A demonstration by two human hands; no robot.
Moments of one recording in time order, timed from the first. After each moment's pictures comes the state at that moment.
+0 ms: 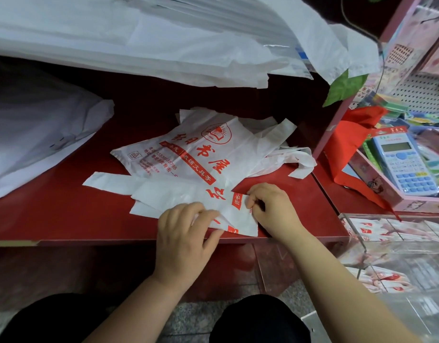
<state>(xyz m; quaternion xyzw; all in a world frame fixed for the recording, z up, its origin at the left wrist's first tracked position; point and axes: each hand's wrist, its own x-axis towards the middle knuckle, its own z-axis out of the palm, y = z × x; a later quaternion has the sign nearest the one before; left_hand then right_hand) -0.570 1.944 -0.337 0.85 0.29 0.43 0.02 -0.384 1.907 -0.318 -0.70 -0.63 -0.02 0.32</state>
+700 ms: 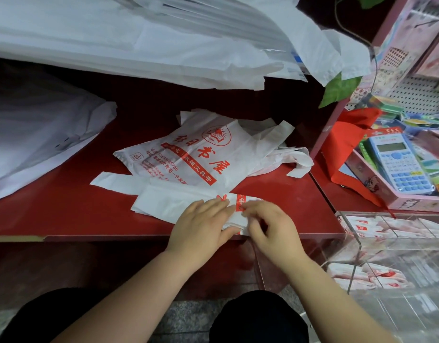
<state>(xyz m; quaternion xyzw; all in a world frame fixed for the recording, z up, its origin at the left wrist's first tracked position) -0.550 1.952 -0.323 0.94 0.27 0.19 0.05 -0.414 1.869 -0.326 -0.67 -0.62 -0.03 0.40</state>
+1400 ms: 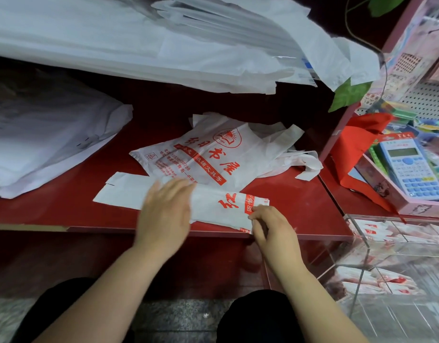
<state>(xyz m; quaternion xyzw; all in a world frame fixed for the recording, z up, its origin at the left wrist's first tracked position) -0.603 1.962 -0.301 0.87 0.43 0.25 0.03 -0.431 1.870 -0.338 -0.73 -0.56 -0.04 0.40</state>
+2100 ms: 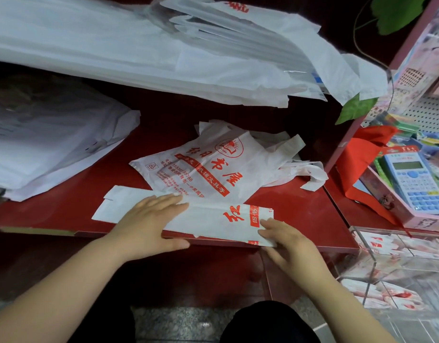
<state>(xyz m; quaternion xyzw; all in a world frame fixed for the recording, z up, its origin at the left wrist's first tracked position) -0.649 2.003 -0.311 0.94 0.33 0.06 0.07 -0.399 1.854 -0.339 -0.65 -0.69 -0.10 0.31</state>
